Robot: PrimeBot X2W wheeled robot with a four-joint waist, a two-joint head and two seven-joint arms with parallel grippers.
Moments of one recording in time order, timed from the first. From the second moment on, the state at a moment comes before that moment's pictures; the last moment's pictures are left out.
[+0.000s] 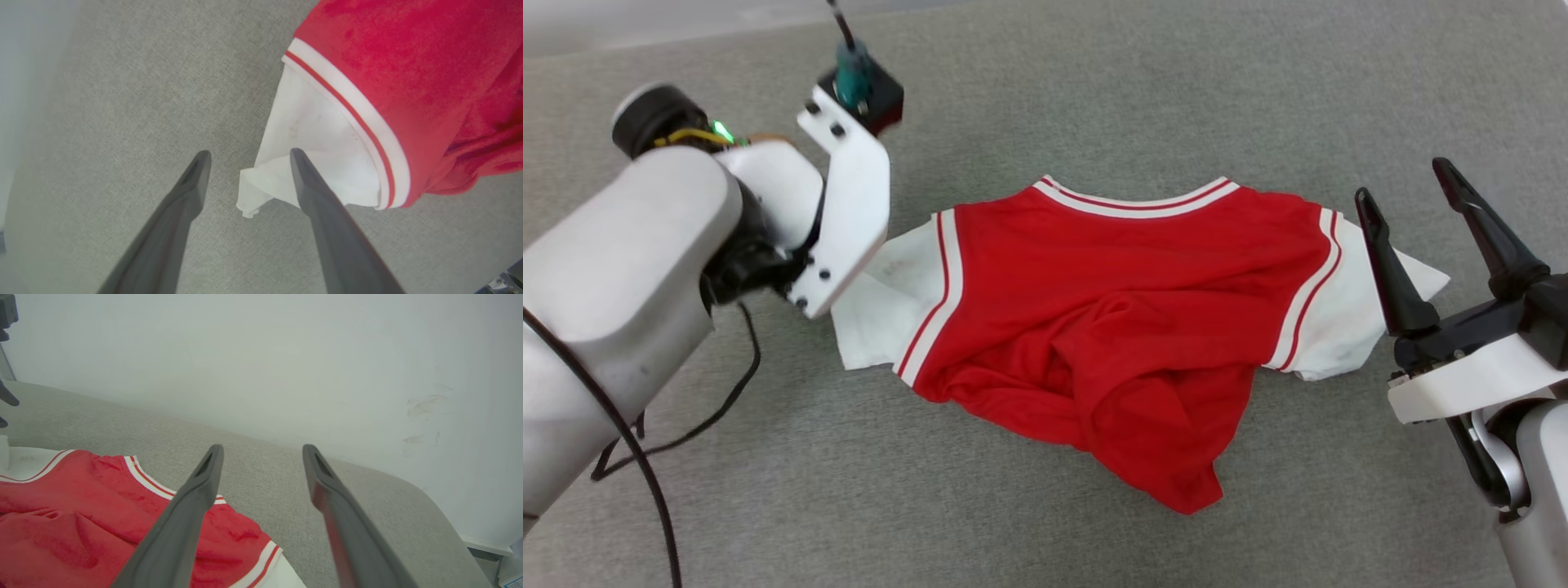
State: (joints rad) left arm -1.18 0.68 -1.05 0.29 -0.85 -0.13 0.91; right arm -0.35 -0.36 0.17 0.05 0.20 0.13 -0.19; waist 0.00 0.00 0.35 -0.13
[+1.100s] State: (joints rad) left arm -0.96 0.89 -1.28 0.16 -0.98 -0.13 0.70; right arm -0.32 -0.33 0.15 0.13 0.23 0.13 -0.21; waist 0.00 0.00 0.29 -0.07
